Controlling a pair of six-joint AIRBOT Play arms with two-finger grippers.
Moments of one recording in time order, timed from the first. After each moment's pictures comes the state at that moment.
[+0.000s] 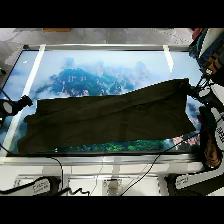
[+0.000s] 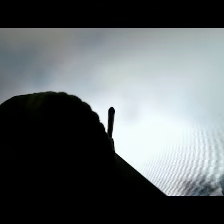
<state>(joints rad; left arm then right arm) 0.40 -1.36 1.02 1.64 -0.52 -1.78 -0.37 -1.67 1.25 -1.05 0.31 1.19</state>
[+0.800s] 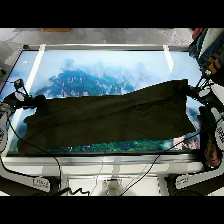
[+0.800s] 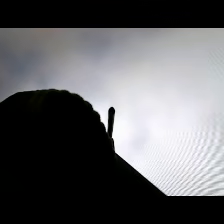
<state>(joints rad) 0.34 -1.69 1.25 1.35 -0.57 -1.47 -0.37 -1.67 1.25 -1.05 0.34 1.19</state>
